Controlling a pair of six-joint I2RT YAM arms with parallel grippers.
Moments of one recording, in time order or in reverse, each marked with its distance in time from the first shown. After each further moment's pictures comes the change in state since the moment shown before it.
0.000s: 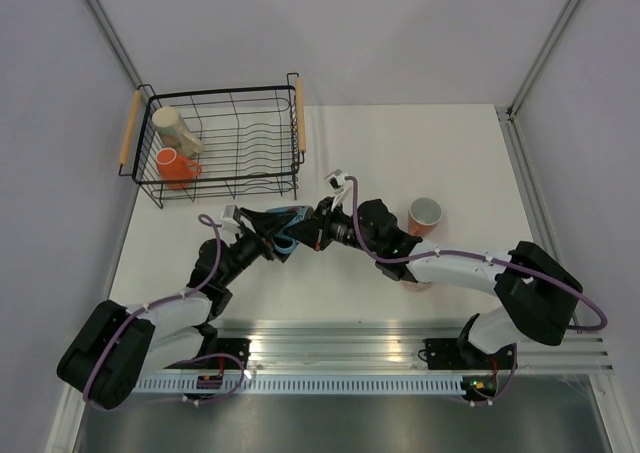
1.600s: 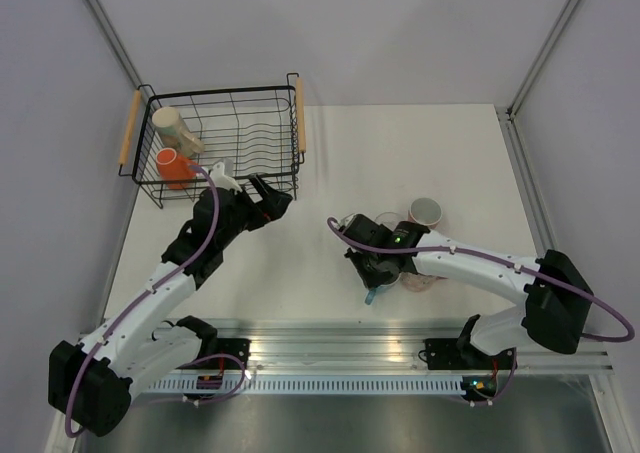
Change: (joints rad) left arm 0.018 -0.157 0.552 -1.084 -0.303 0.960; right arm 0.051 -0.092 0.227 -1.451 0.286 -0.278
